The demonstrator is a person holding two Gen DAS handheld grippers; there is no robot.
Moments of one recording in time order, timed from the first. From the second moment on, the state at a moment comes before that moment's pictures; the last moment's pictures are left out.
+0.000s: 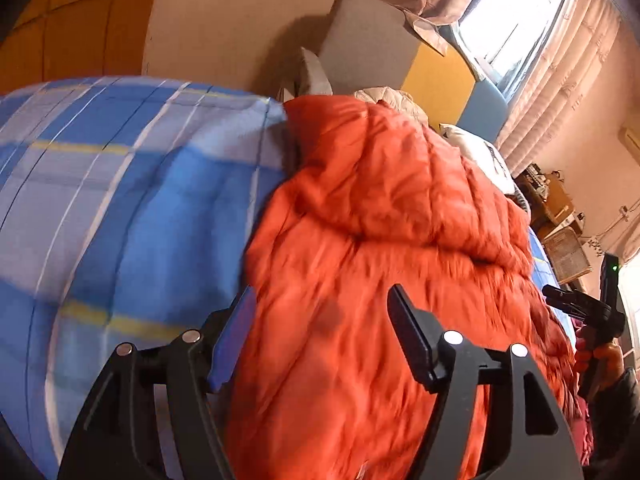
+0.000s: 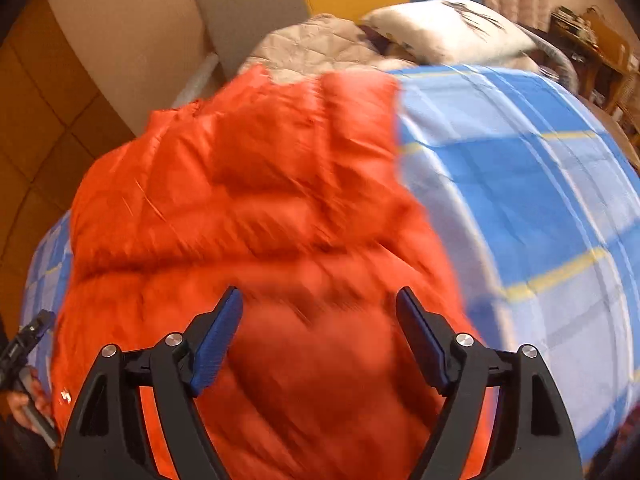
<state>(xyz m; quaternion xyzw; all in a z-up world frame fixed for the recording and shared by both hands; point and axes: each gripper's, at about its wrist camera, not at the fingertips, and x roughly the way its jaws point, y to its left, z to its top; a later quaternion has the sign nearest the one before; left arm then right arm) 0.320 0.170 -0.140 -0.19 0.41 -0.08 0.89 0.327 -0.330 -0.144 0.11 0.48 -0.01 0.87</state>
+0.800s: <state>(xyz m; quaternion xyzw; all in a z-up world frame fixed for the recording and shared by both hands) 0.181 0.168 -0.165 -0.23 0.42 -0.11 0.87 0.151 -0.375 -0.175 0.16 0.51 0.05 0.84</state>
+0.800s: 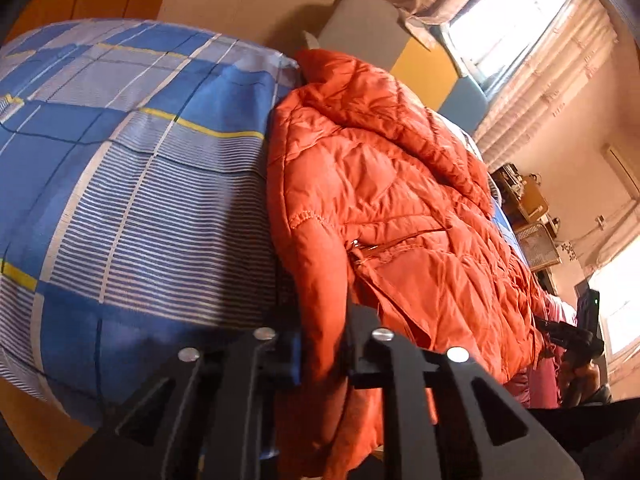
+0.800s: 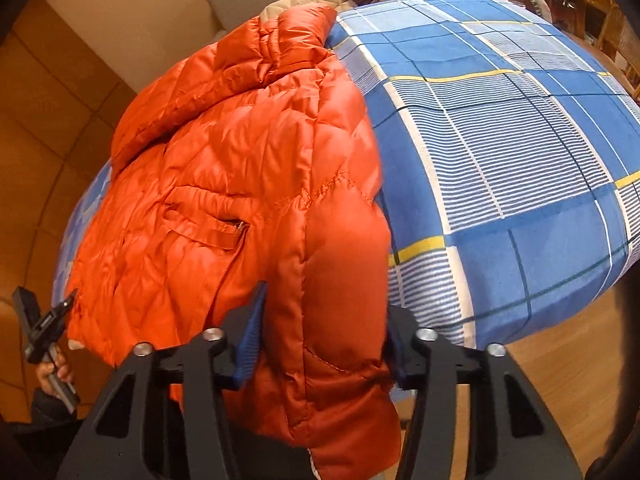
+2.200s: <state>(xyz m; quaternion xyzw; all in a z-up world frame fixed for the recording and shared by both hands) 0.149 0.191 -0.079 -0.26 0.32 -0.23 0.88 0.147 -0.388 -0.065 0.23 0.37 0.17 0.89</state>
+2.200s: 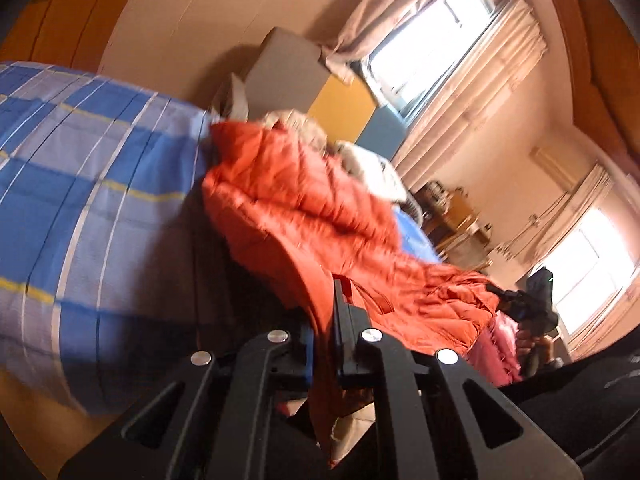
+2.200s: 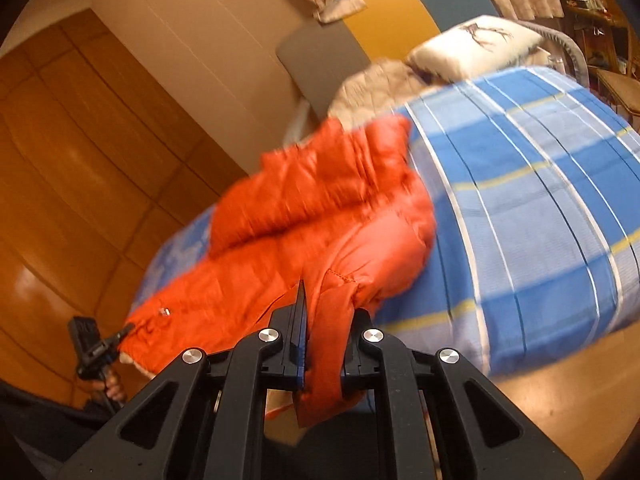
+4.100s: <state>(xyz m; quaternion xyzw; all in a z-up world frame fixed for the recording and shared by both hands) 0.322 0.183 -0.130 -0.31 0.37 -0.19 0.85 0.293 -0.415 -0.140 0.31 0.40 0.07 0.86</state>
